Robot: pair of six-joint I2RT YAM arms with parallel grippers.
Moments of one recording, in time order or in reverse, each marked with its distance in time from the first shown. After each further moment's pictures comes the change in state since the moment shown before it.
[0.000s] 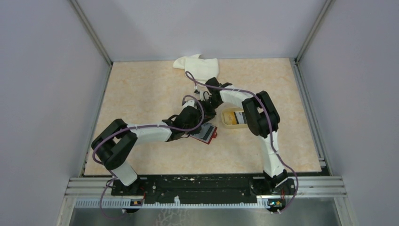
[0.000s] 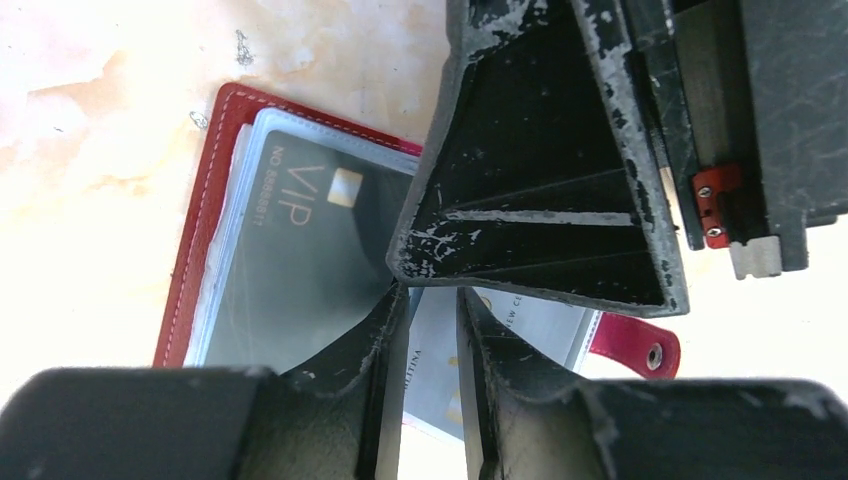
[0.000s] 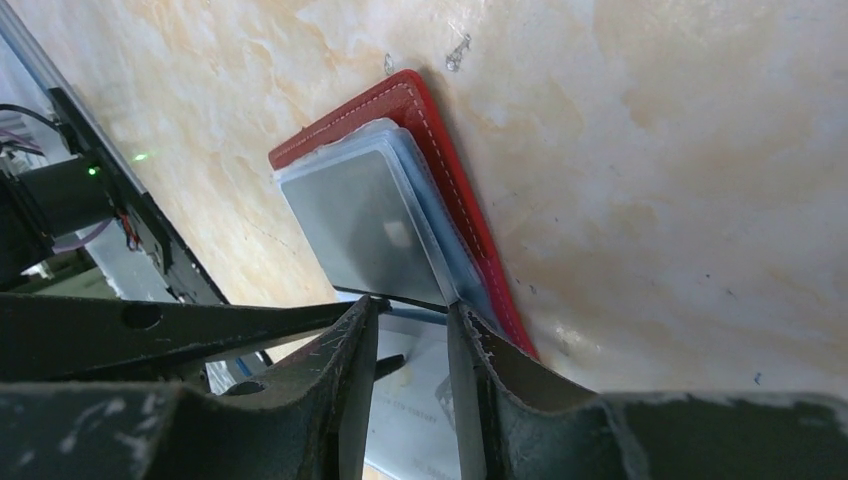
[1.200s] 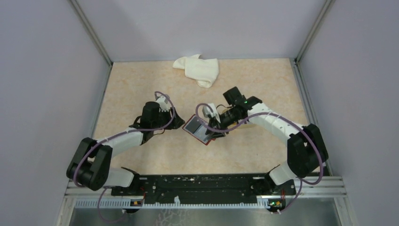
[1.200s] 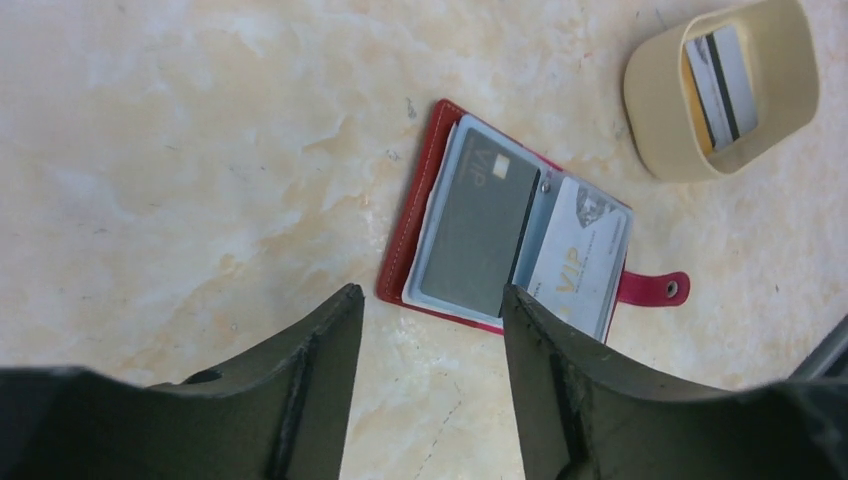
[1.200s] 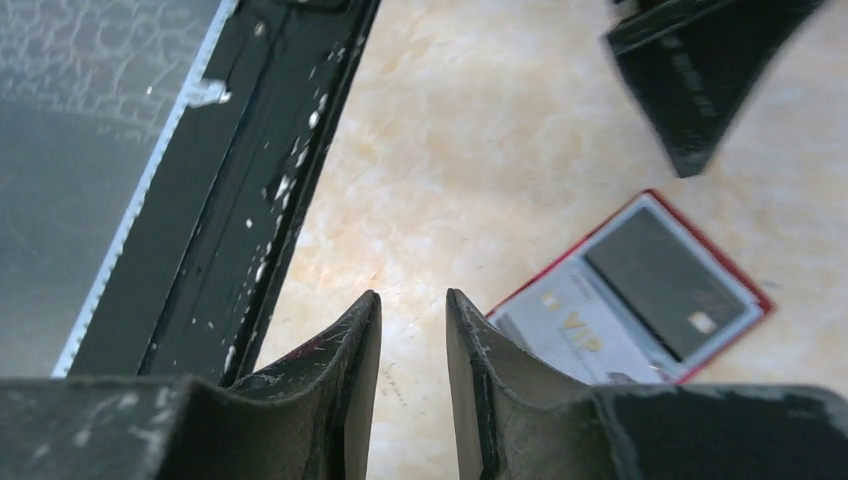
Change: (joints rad) left arm 0.392 -0.356 -0.294 0.175 0.446 0.241; right arm 0.008 -0.719 -0.460 -0.052 -0.388 -1.031
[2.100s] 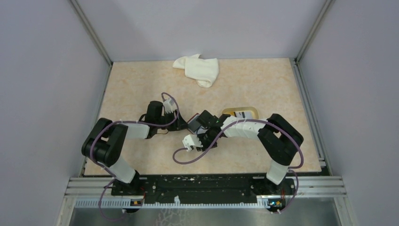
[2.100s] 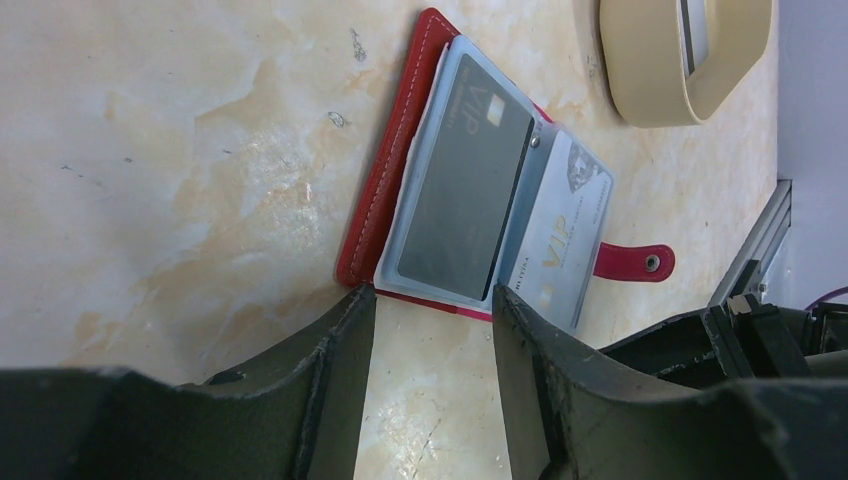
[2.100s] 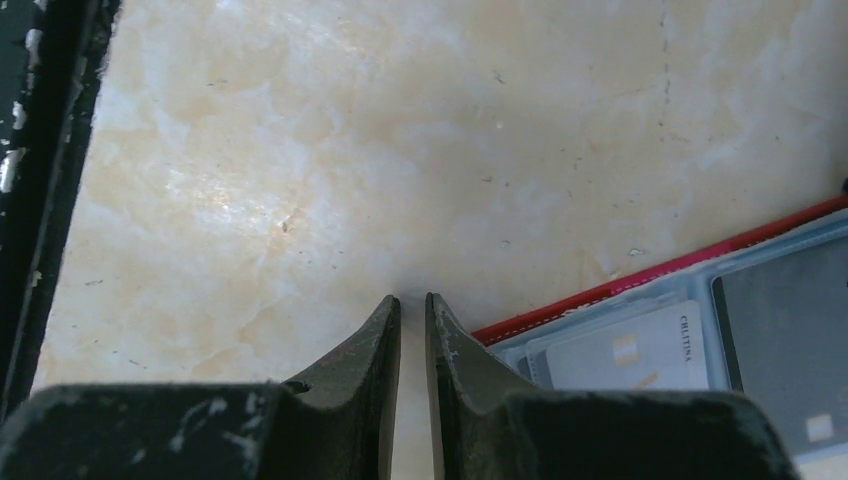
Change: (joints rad) left arm 0.066 0.319 0.047 0.154 0.320 -0.059; right arm 0.352 0.254 -0.122 0.188 0.609 -0.160
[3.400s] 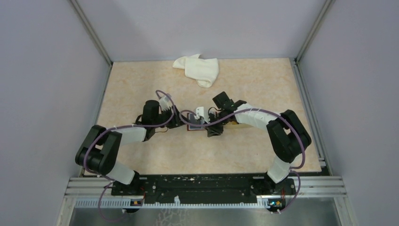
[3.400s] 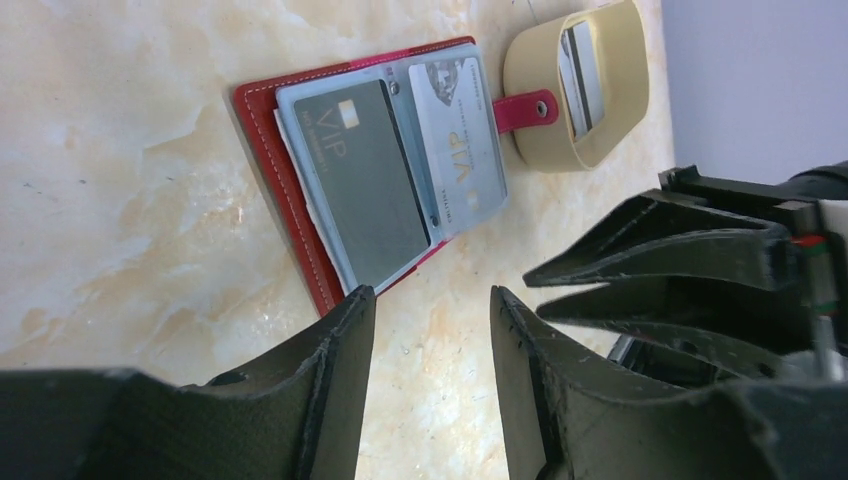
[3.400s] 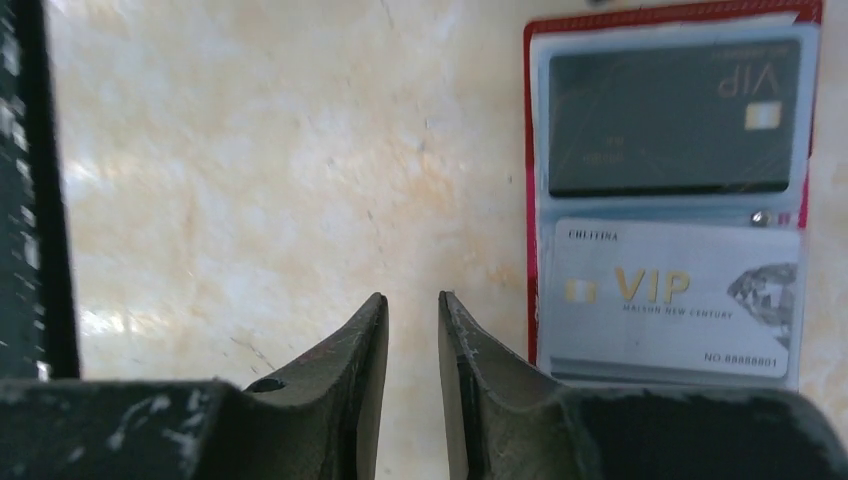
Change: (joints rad) left arm 0.003 -0.120 -0.036 0.057 0.006 -0.140; right arm -0.269 -0.023 0.037 0.032 -0.119 0.239
